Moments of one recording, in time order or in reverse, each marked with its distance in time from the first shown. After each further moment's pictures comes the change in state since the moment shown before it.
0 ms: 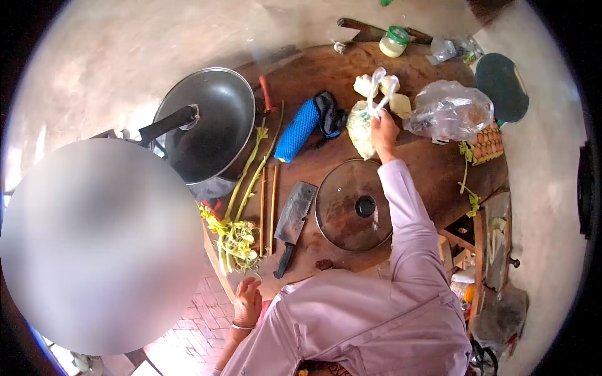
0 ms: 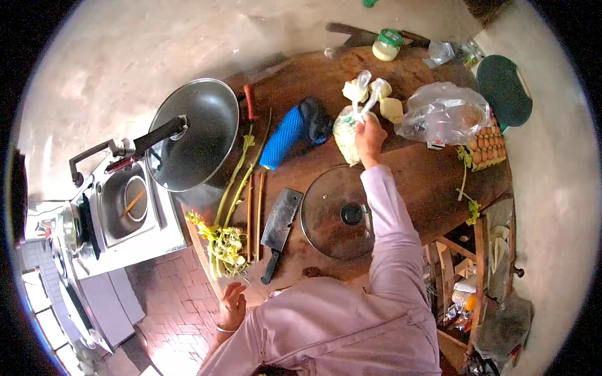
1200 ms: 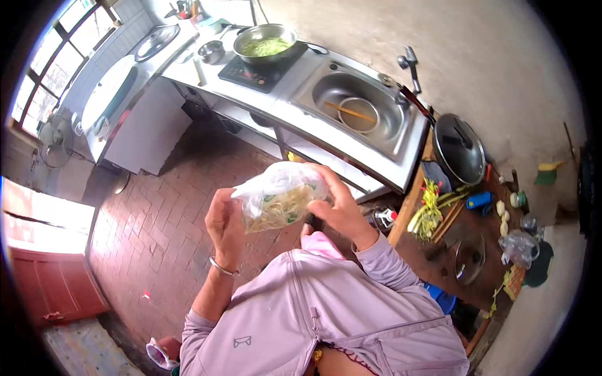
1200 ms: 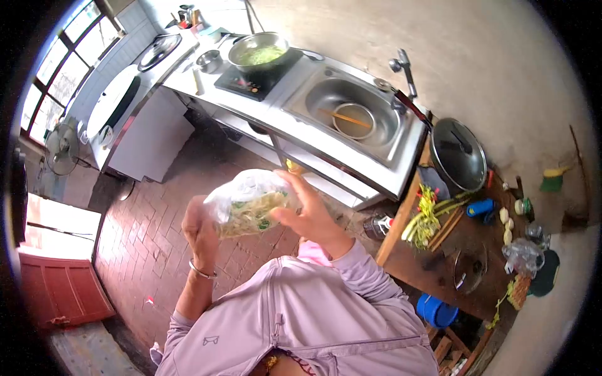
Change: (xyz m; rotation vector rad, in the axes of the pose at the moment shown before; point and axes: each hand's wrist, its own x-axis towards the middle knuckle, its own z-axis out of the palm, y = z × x) left_hand -0.359 -0.241 -0.364 -0.644 1.235 -0.052; right_hand -0.558 -0.695 0.019 1.146 -1.291 -0.574
